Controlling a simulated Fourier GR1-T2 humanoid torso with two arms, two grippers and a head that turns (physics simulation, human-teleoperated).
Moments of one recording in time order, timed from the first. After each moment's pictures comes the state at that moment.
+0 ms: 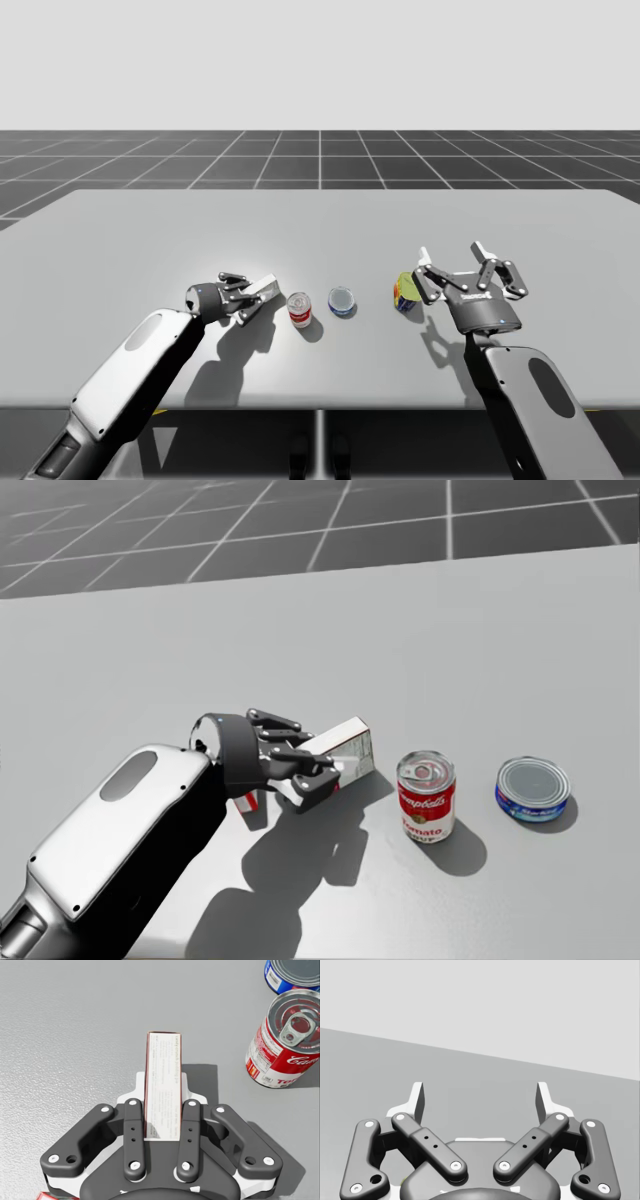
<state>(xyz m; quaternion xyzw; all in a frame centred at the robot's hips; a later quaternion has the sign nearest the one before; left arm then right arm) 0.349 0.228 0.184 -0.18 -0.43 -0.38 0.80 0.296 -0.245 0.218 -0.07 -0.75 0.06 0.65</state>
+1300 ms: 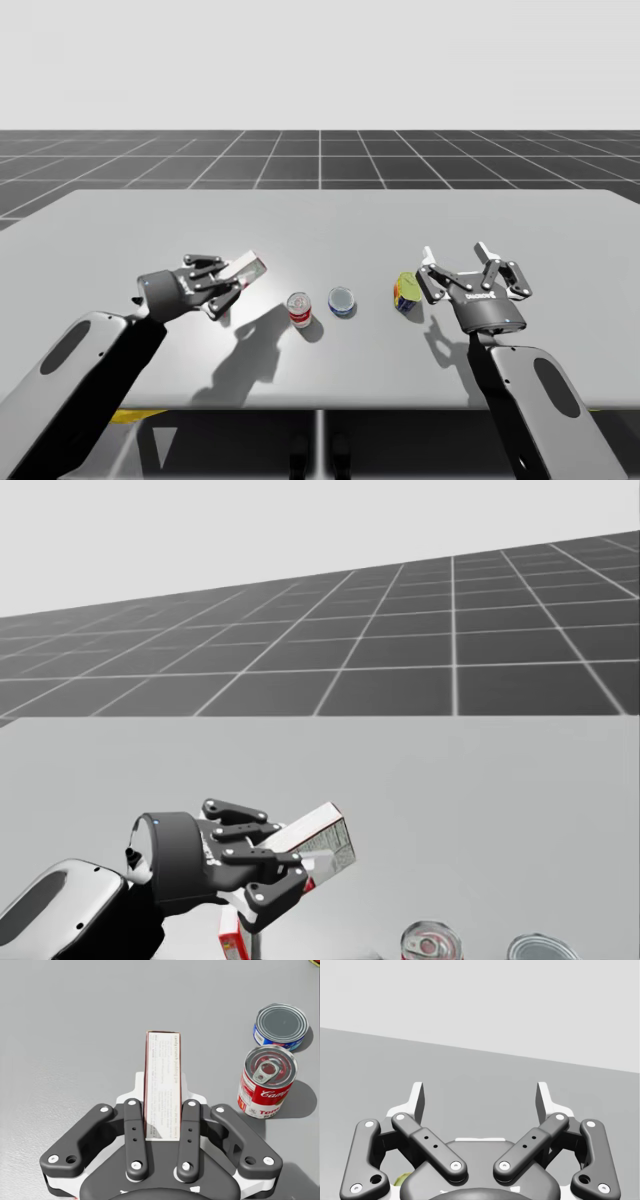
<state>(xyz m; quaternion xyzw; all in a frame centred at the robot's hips) 0.321 0.245 0.257 -0.17 -0.51 -0.36 0.76 0.296 -0.251 0.219 -0.07 -0.75 0.05 0.66</state>
